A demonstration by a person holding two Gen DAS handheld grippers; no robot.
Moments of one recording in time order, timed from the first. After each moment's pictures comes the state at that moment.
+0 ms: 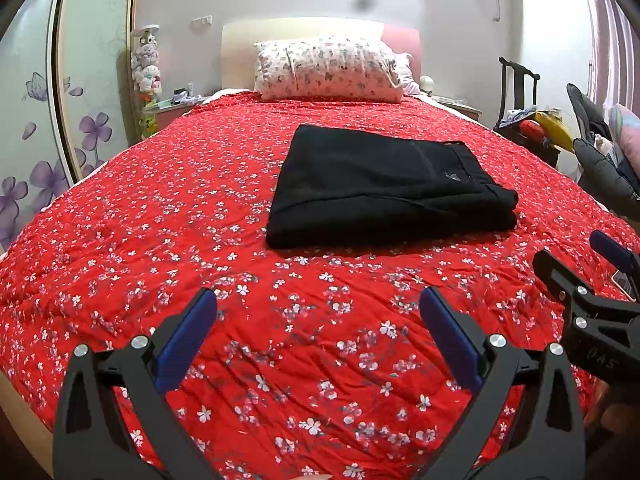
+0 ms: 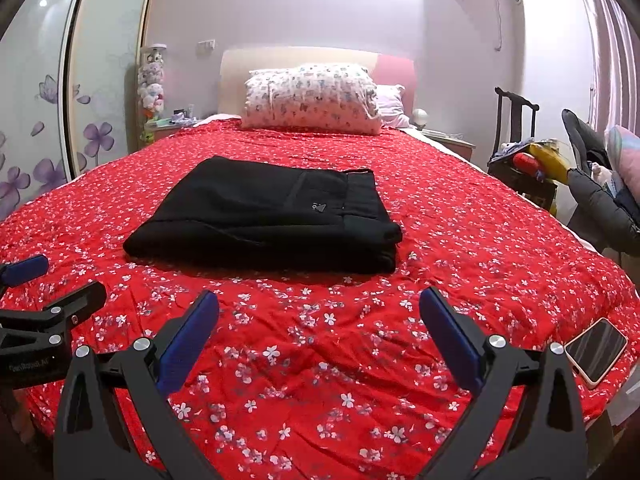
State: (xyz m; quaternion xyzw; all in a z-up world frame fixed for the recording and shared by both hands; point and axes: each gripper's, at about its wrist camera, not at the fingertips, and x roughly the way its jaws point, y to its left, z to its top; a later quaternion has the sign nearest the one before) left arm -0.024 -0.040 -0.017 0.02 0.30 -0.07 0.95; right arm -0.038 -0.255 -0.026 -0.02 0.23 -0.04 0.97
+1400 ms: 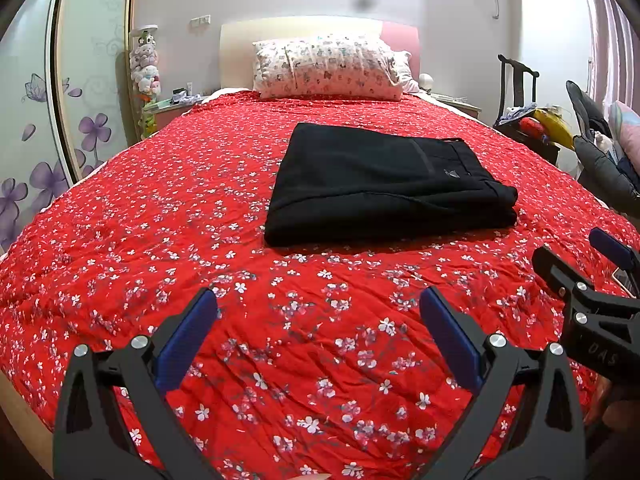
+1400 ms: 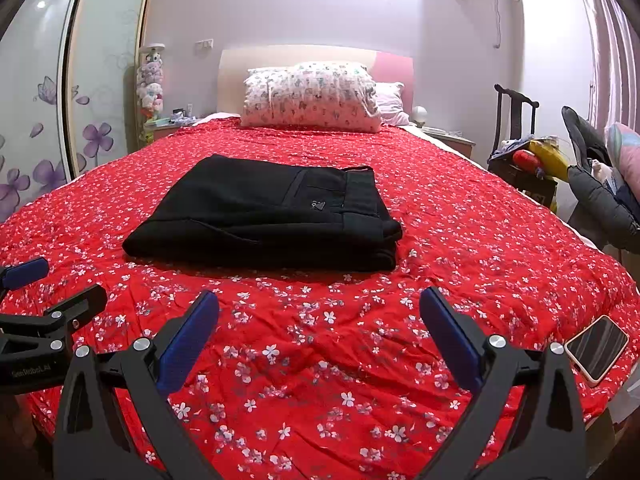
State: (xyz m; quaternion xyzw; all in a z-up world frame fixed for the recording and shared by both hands) left arm -0.025 -0.041 -0.020 0.02 0.30 -0.07 0.95; right arm -0.038 -0.256 -0.026 -0.02 0.23 -0.04 0.97
